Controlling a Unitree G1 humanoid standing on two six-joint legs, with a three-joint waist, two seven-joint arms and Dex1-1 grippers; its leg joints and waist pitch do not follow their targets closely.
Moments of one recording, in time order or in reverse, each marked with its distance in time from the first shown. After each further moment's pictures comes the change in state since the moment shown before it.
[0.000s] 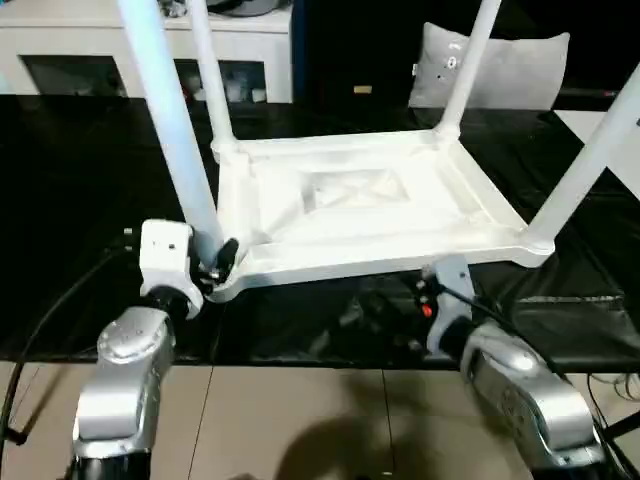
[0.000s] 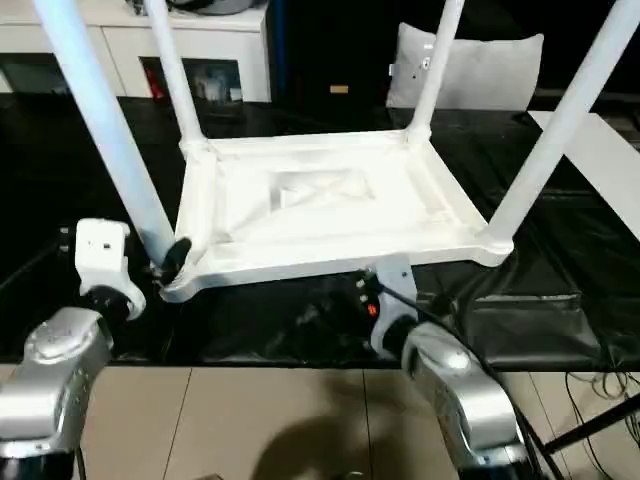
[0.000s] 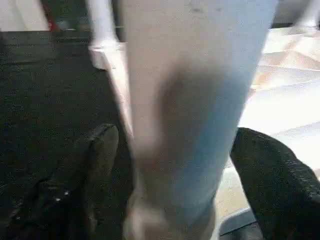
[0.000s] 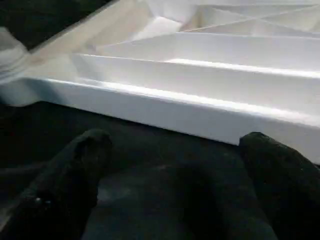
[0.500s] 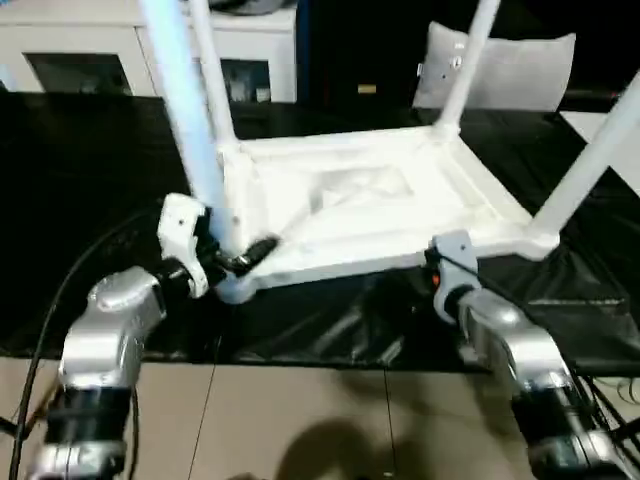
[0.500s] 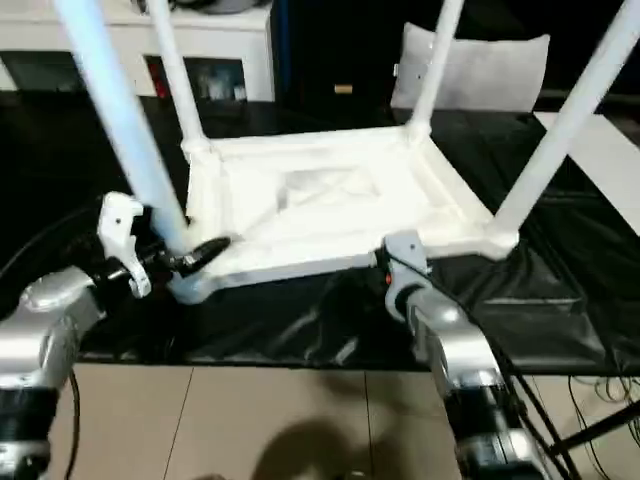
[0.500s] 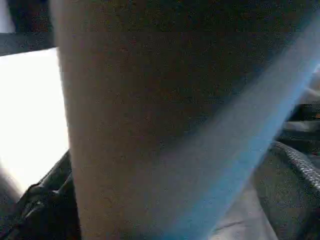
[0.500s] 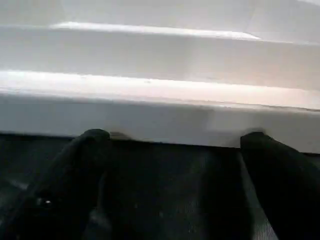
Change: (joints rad) left arm -0.199 0.159 -0.055 0.269 -0.207 -0.005 -0.527; right arm -0.289 0.019 -0.049 0.507 -0.119 -0.085 -0.142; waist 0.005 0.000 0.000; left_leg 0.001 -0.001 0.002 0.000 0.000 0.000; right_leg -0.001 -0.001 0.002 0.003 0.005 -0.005
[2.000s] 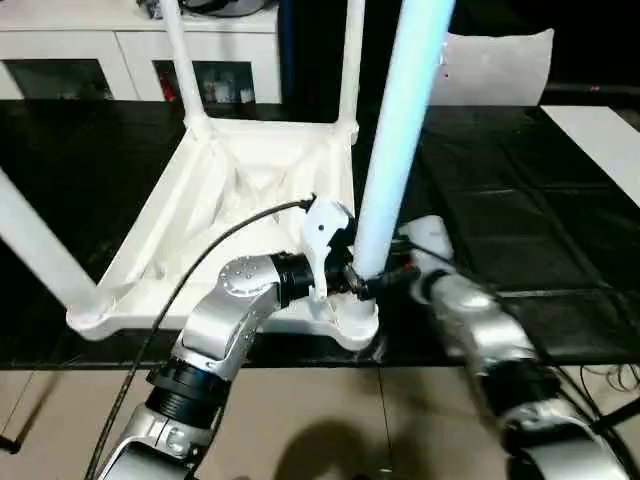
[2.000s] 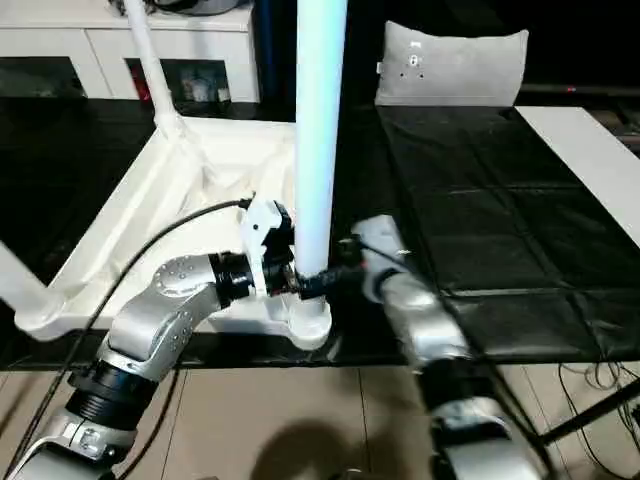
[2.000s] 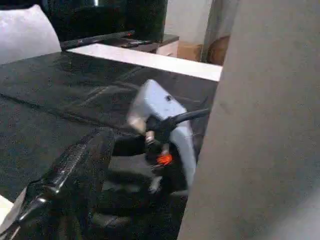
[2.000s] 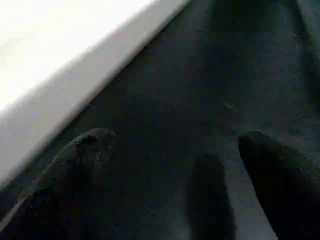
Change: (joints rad) left arm -0.121 -0.207 -0.332 -0.002 0.034 -0.114 0.028; right arm -0.063 0.032 -0.029 0.185 -0.101 -0.231 0.078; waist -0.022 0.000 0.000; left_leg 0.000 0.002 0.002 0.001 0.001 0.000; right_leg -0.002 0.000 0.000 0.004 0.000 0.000
